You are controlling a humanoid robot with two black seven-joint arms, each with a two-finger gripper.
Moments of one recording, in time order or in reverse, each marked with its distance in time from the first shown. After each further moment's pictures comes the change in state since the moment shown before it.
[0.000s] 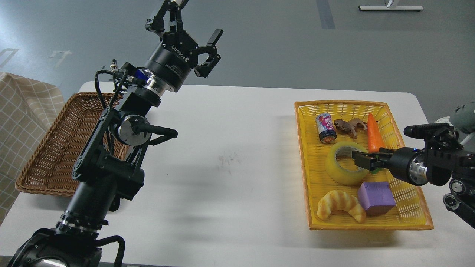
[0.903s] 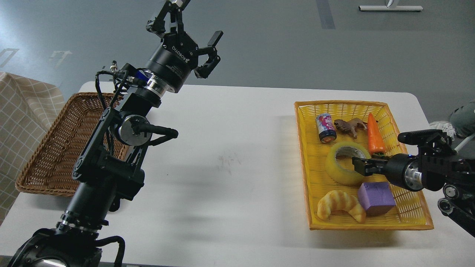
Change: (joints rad) left arm 0.001 0.000 0.003 0.002 0.000 0.015 0.007; right arm -0.011 0.021 -0.011 -0.008 -0.011 0.017 -0.015
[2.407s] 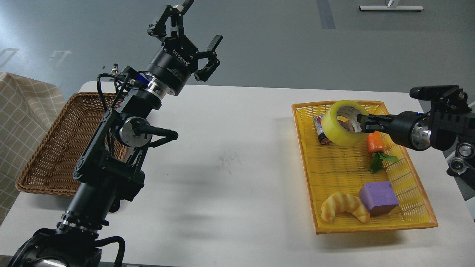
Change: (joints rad) left arm 0.001 0.000 0.000 0.028 0.006 -0.014 -0.005; right arm 0.194 0.008 0.086 0.018 0.075 0.066 -0.024
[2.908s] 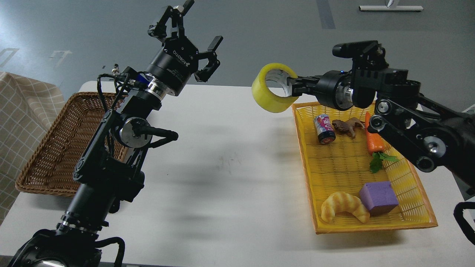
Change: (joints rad) left arm 0.006 0.000 0.000 -0.006 0.004 0.002 0.000; right arm 0.358 0.457 -0.189 -0.250 -0.010 0.000 -0.031
